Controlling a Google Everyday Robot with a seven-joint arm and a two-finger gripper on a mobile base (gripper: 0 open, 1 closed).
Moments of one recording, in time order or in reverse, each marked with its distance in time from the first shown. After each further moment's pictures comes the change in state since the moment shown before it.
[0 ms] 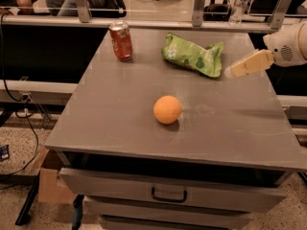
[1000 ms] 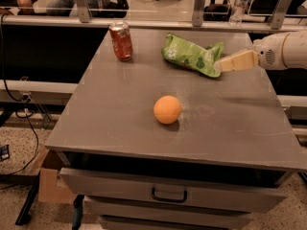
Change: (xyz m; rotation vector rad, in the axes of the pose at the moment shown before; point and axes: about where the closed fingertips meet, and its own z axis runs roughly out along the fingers) arm -0.003 -0.018 0.040 0.010 -0.144 0.134
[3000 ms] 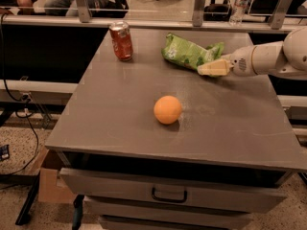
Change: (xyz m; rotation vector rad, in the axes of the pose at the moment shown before) arm 0.028 0.007 0.084 -0.117 0.032 0.081
